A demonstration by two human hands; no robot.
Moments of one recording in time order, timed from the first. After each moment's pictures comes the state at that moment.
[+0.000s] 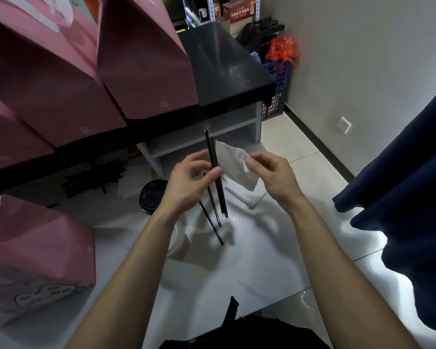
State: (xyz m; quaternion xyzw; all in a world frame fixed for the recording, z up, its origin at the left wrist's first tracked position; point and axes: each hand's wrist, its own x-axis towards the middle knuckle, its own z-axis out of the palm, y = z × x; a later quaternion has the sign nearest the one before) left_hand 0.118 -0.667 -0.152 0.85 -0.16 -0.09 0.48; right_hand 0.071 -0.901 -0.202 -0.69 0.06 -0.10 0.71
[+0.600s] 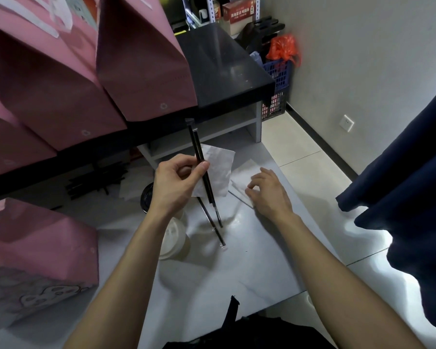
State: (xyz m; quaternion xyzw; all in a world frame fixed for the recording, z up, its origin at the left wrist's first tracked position) left_hand 0.114 -0.655 -0.147 0.83 -0.13 0.00 0.55; right_hand 0.081 -0.900 -0.298 -0.92 0.11 -0.07 0.37
